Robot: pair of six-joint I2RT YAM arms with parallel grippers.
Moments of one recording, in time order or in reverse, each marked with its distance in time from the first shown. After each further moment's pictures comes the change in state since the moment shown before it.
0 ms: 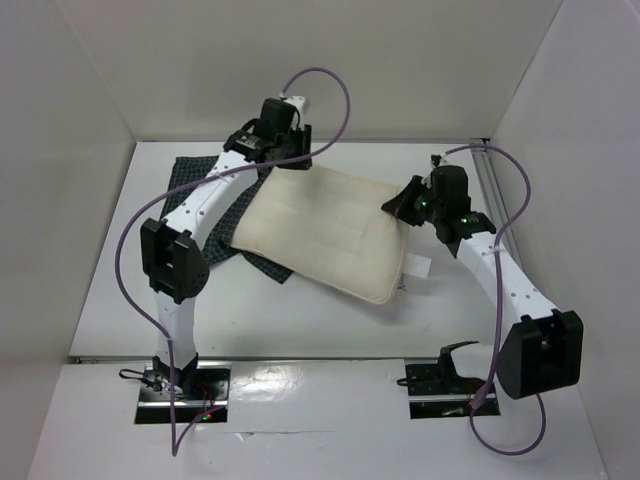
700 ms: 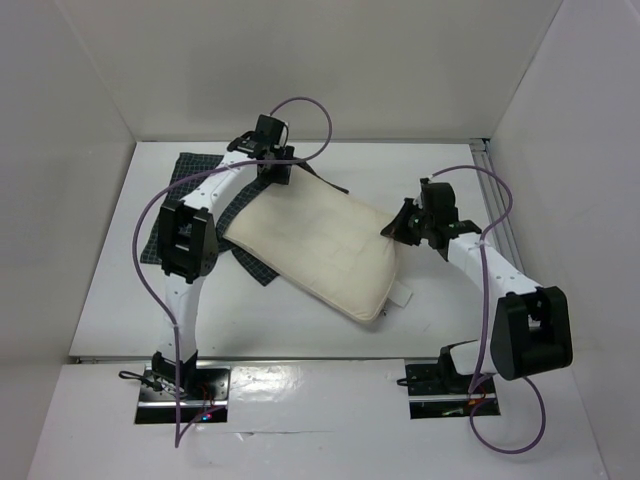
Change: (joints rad) left arm 0.145 0.215 0.011 -0.019 -0.264 0.130; right arm -0.001 0.085 -0.142 0.014 0.003 -0.054
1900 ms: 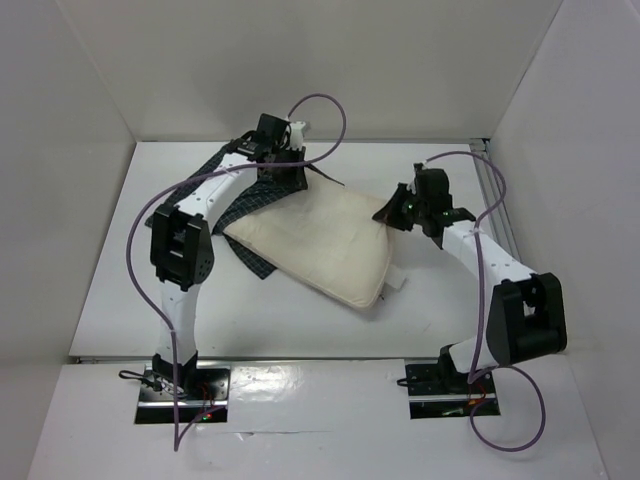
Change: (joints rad) left arm -0.042 -0.098 -0.072 0.045 0.497 -0.034; right arm 0.026 0.078 0.080 0.055 -0.015 0.035
